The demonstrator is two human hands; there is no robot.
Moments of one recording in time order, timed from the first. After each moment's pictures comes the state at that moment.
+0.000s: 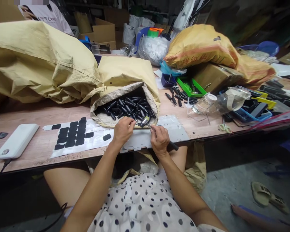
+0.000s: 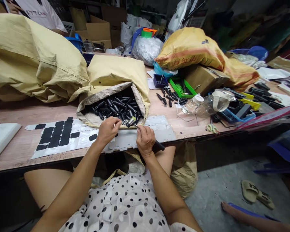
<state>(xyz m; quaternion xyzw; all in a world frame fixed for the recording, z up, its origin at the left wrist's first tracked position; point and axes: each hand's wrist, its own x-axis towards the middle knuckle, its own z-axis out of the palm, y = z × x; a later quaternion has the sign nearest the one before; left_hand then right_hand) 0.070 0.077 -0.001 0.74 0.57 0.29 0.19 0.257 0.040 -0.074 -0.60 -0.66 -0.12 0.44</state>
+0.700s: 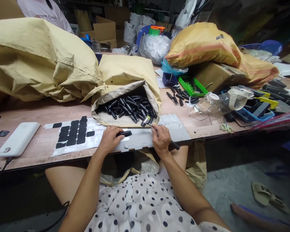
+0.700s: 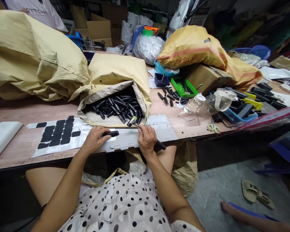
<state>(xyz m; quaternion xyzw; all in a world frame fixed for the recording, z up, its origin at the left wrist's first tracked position) -0.002 0.057 -0.045 0.78 0.55 0.23 0.20 0.257 0.037 -0.069 -0.58 -0.66 -0.09 0.48</state>
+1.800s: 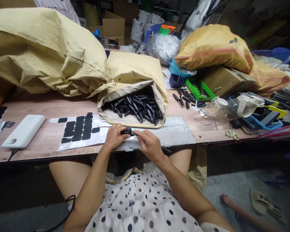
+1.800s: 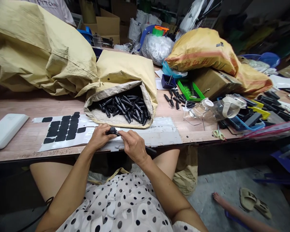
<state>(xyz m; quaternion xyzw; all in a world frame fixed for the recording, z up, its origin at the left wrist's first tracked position) 0.008 0.061 -0.043 0.73 0.59 0.23 0.26 0.207 0.018 -0.030 -0.47 -0.80 0.09 0.36</state>
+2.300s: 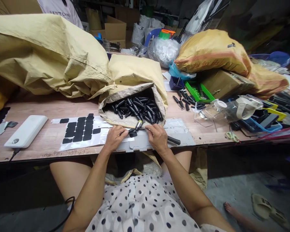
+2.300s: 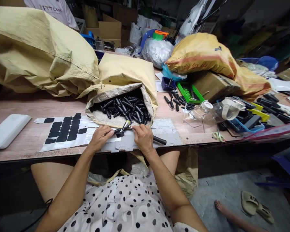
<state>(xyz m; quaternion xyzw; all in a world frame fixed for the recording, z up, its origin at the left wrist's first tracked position) 0.002 0.059 -0.046 0.74 0.57 0.25 0.25 0.243 0.058 -0.056 -0.54 -0.78 -0.04 0.32</state>
